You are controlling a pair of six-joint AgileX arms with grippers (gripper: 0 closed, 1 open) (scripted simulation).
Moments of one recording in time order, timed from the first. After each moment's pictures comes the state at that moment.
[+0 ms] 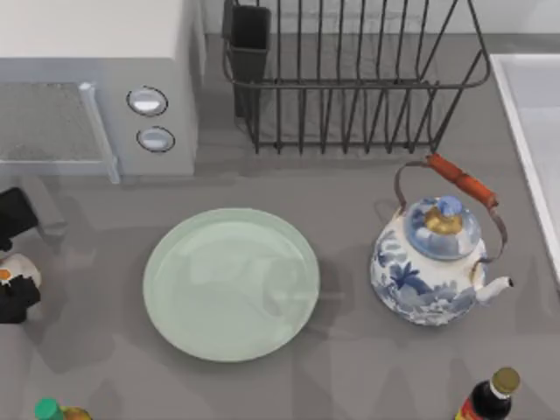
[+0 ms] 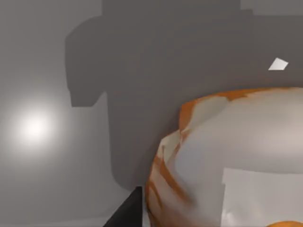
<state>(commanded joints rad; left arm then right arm) 0.08 1.96 1.06 -0.68 0.00 1.07 0.00 0.00 0.00 0.00 0.00 0.00</state>
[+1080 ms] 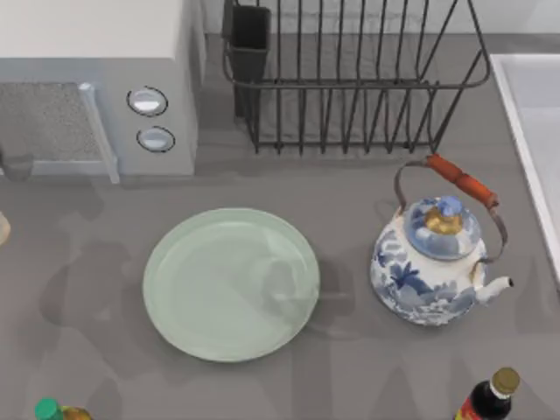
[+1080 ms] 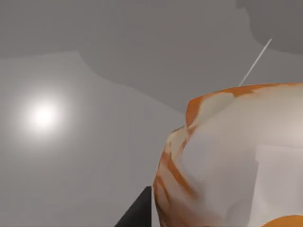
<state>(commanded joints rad) 0.09 1.75 1.32 -1.15 -0.01 1.07 0.00 0.00 0.00 0.00 0.00 0.00</state>
